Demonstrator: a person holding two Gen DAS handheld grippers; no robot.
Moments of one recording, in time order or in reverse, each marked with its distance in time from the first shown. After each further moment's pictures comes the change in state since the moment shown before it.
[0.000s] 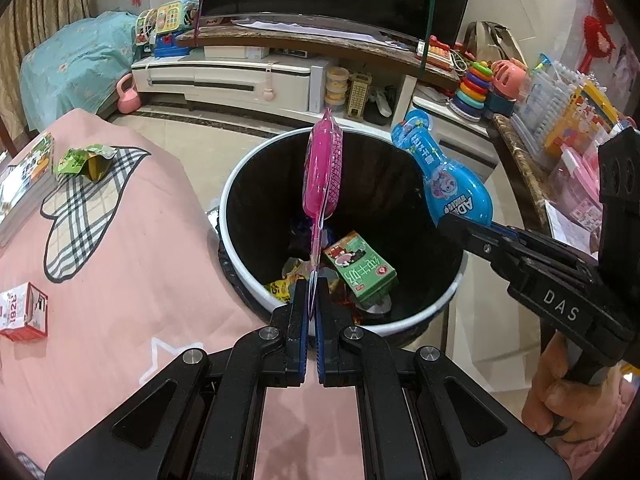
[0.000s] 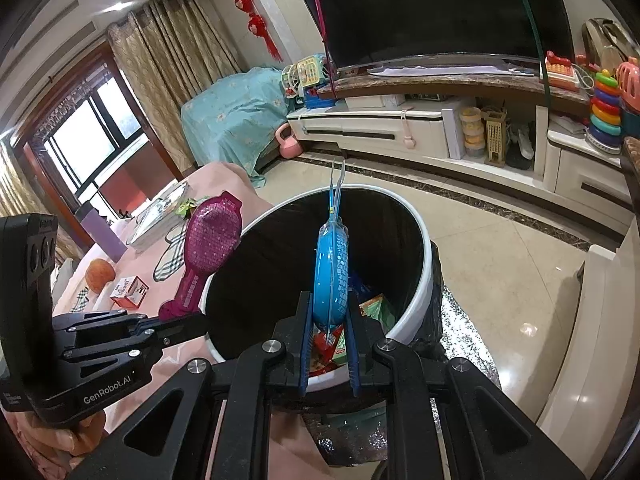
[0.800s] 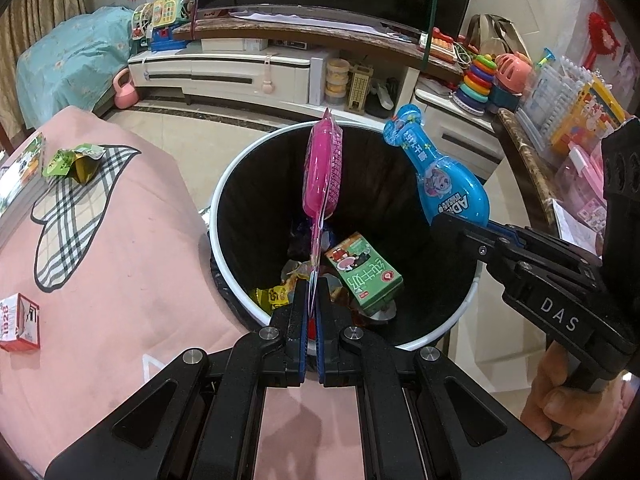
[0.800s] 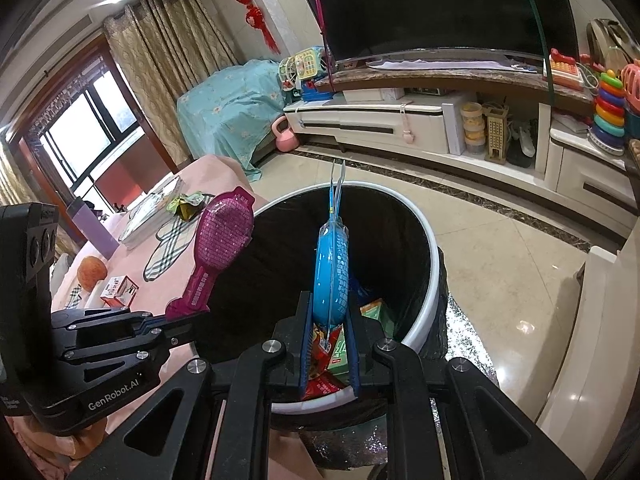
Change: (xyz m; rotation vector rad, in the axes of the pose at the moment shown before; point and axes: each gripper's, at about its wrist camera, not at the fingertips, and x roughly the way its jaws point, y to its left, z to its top) left arm 0.018 0.001 0.010 0.002 0.031 0.001; right arm 0.017 -0.003 0.008 -0.007 0.026 -0.014
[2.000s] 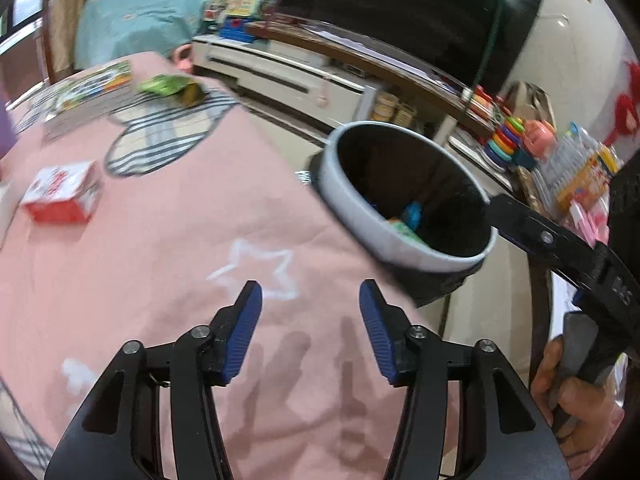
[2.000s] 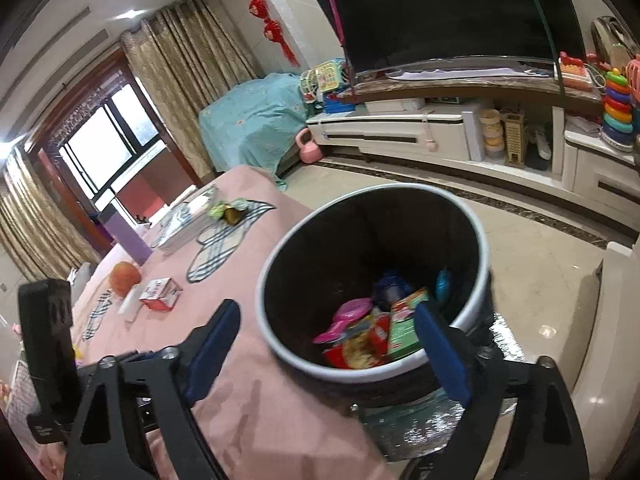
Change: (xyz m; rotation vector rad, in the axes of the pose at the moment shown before) left arm -0.059 0.066 -0.091 -0.273 -0.110 0.020; right arm -0.025 0.041 -0.017 0.013 -0.051 0.090
